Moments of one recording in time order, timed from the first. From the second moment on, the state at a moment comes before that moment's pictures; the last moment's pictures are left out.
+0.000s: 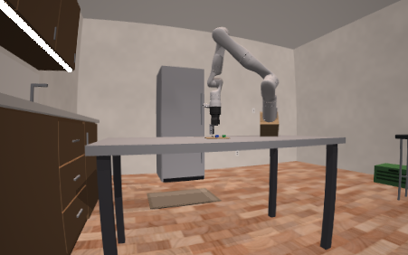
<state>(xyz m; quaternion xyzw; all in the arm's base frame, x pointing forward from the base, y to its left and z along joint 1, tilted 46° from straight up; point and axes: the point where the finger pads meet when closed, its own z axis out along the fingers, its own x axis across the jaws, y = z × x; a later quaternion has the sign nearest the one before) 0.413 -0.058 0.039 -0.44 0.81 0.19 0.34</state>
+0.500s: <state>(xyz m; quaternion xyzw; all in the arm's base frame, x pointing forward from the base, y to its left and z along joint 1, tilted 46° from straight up) 0.417 -0.055 0.034 -0.44 0.81 0.19 0.34</state>
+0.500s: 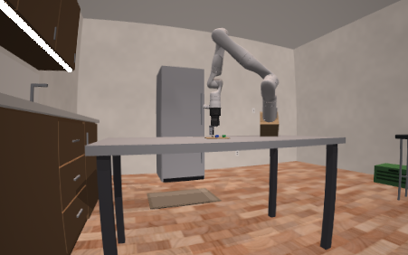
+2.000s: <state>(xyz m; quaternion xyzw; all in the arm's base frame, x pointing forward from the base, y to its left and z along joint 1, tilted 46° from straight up) 0.421 -0.046 0.025 -0.44 0.81 0.19 0.34</state>
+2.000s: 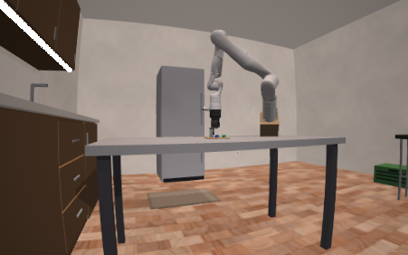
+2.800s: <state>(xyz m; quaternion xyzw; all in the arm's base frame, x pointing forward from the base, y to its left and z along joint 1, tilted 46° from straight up) 0.421 -0.046 0.025 -0.44 0.81 0.19 0.34</state>
